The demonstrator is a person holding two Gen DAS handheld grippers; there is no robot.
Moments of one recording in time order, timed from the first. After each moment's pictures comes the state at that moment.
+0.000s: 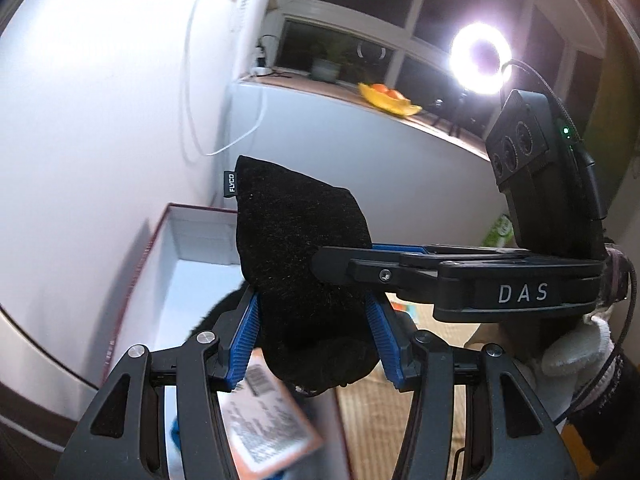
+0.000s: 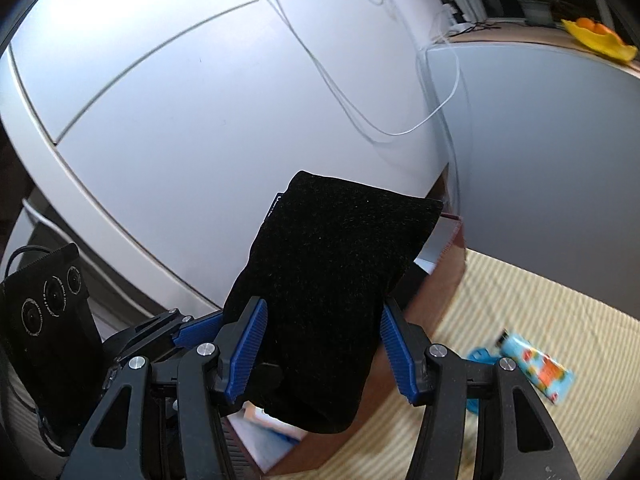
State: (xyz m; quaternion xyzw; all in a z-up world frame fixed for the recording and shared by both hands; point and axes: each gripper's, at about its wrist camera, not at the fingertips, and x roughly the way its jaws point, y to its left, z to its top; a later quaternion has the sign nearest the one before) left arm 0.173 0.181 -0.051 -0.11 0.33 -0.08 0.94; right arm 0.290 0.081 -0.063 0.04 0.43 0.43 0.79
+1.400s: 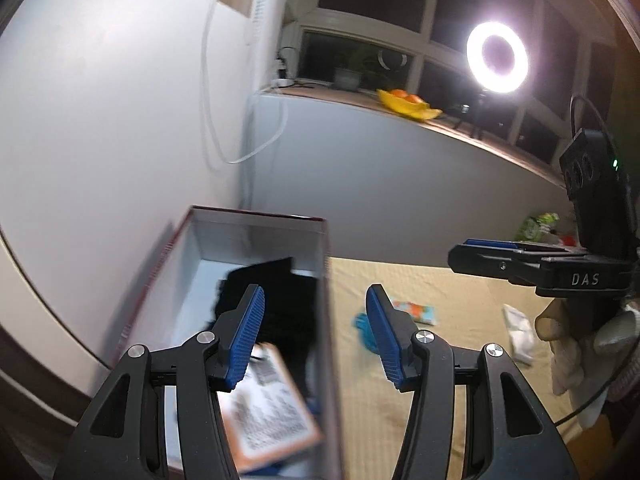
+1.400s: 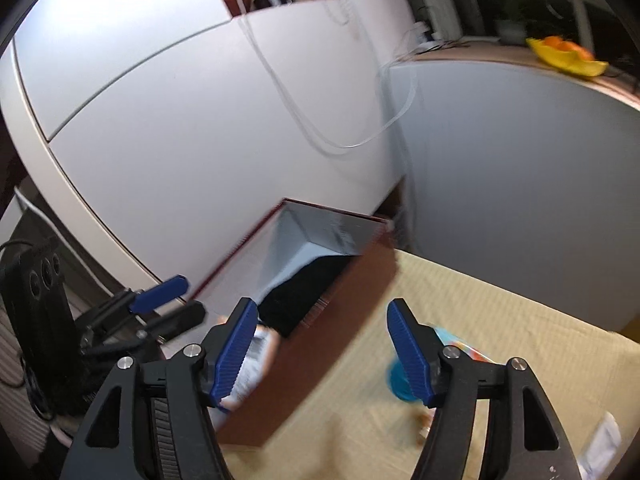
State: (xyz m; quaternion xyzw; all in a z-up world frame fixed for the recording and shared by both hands) left arm 0.157 0.145 -0.052 -0.08 0.31 -0.03 0.95; right arm 0.273 -0.008 -0.049 0.00 0.40 0.37 0.84
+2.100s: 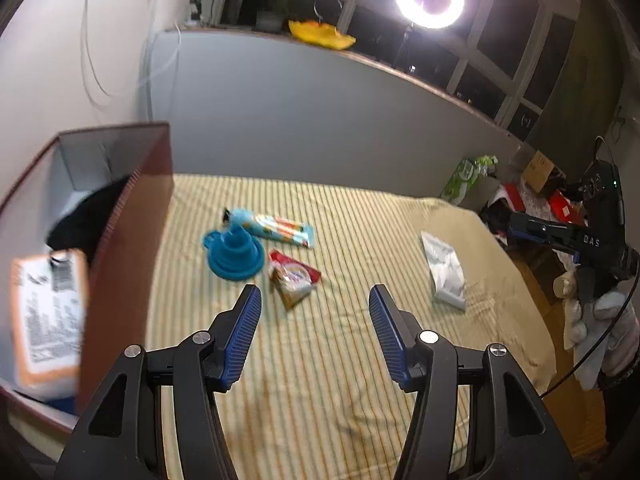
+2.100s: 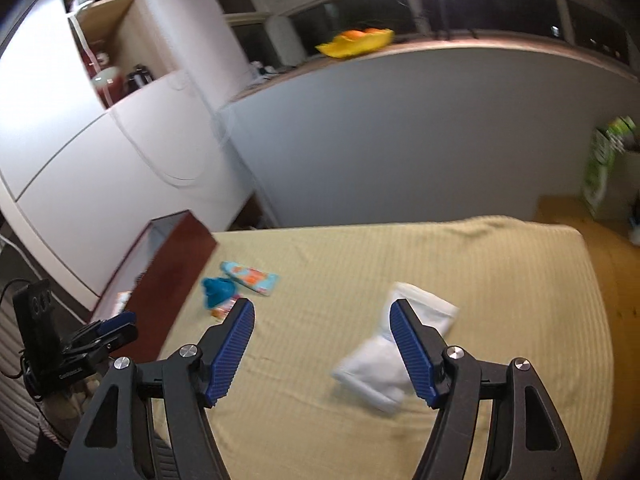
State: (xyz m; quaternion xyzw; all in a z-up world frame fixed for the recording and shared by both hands) left arm 0.157 0.022 -0.115 -0.09 0.38 -0.14 0.91; right arm 0.219 -0.275 -0.088 0.08 0.40 0.19 0.89
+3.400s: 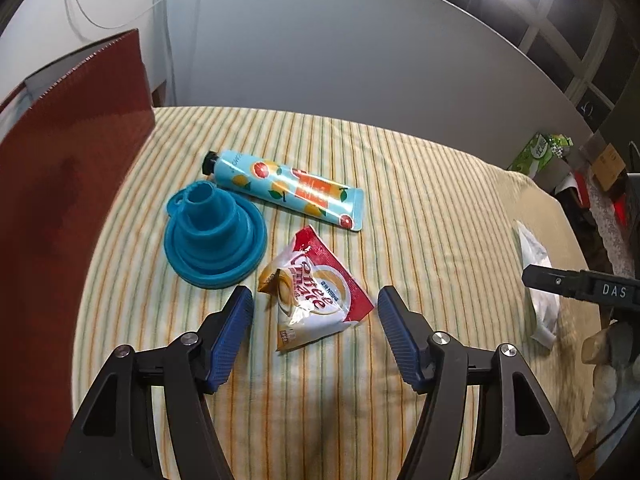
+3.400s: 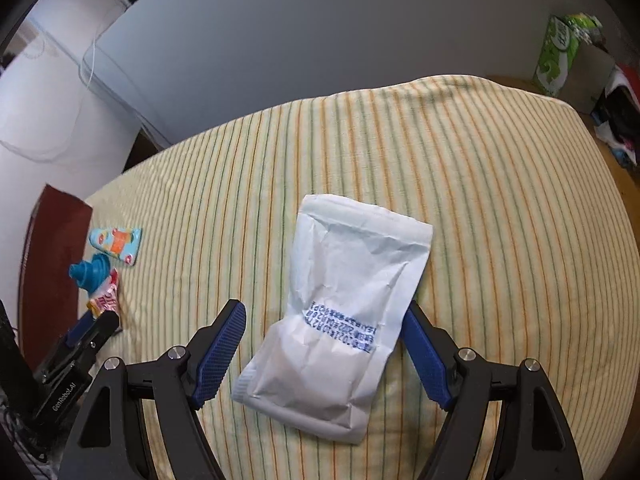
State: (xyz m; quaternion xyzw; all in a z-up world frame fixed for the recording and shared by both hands) left arm 0.241 -0.019 -0.194 -0.09 0.47 -0.04 0.88; right arm 0.294 -0.262 -0.196 0.09 0.58 0.05 0.81
